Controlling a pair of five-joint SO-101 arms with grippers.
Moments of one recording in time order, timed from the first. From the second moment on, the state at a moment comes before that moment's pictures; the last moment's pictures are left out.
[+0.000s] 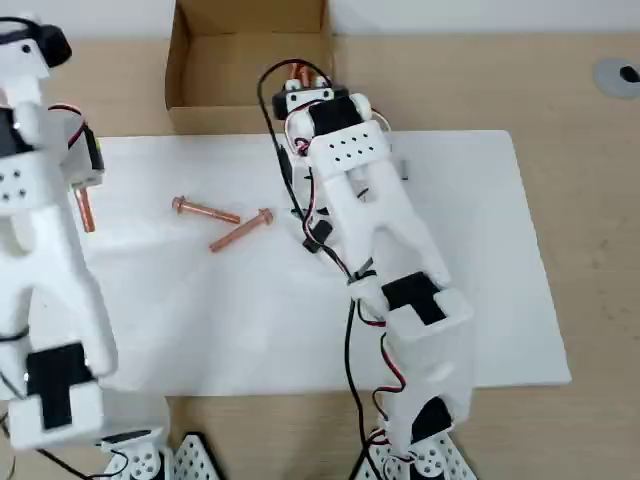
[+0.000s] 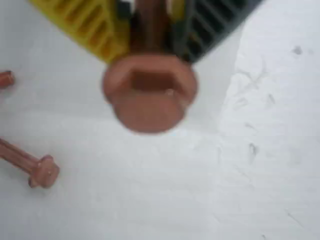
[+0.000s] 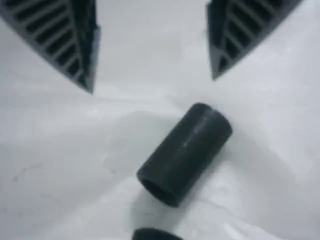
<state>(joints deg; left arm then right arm) -18.1 -5.5 -23.9 100.0 -10.9 -26.4 25.9 -25.5 99.0 -29.5</state>
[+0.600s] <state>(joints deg) -18.1 -48.9 20.6 77.5 -12.3 -29.7 27.6 -20.8 93.0 -52.7</state>
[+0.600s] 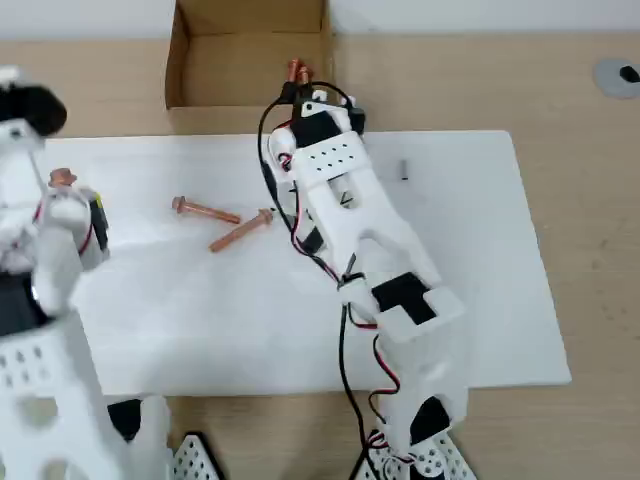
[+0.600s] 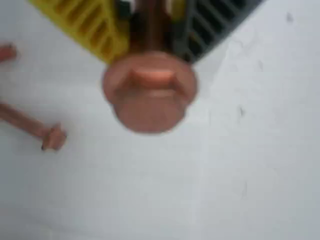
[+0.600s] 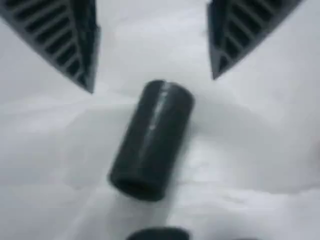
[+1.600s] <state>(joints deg) -18.1 -78.9 41.3 67.8 -12.6 -26.6 39.3 -27.2 93.6 -57.5</state>
